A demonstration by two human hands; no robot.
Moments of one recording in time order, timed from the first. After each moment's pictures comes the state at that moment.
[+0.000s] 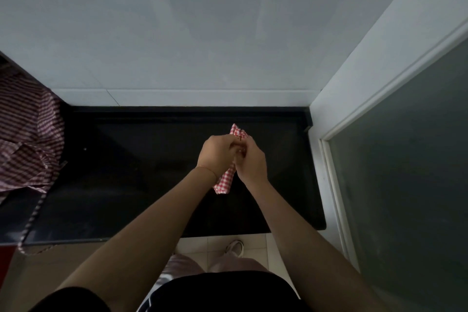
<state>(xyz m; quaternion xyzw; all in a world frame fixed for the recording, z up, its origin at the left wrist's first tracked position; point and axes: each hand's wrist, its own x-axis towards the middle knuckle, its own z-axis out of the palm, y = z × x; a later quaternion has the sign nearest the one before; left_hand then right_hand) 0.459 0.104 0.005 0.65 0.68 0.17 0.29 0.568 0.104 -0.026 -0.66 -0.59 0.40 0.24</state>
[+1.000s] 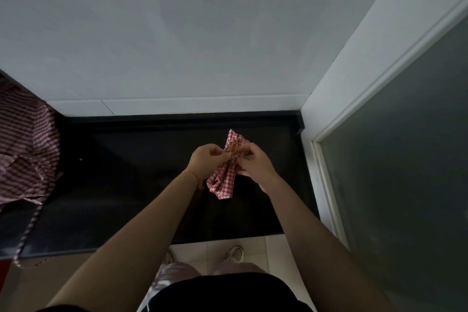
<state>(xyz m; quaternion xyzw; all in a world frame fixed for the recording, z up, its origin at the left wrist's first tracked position) 0.445 0.097 -0.006 0.43 0.69 0.25 0.52 0.606 0.111 -0.010 -0.59 -0.41 0.65 0.24</state>
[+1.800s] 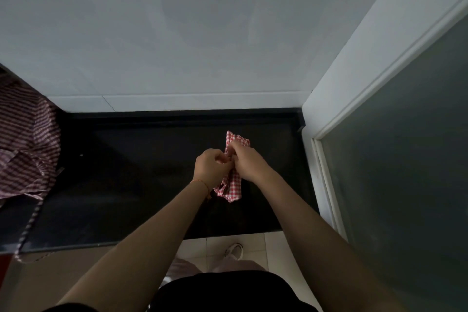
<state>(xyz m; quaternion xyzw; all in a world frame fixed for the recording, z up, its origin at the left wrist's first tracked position) 0.461 0.077 -0.022 0.49 0.73 0.25 0.41 0.585 0.117 0.004 -0.56 -0.73 0.38 -0.02</state>
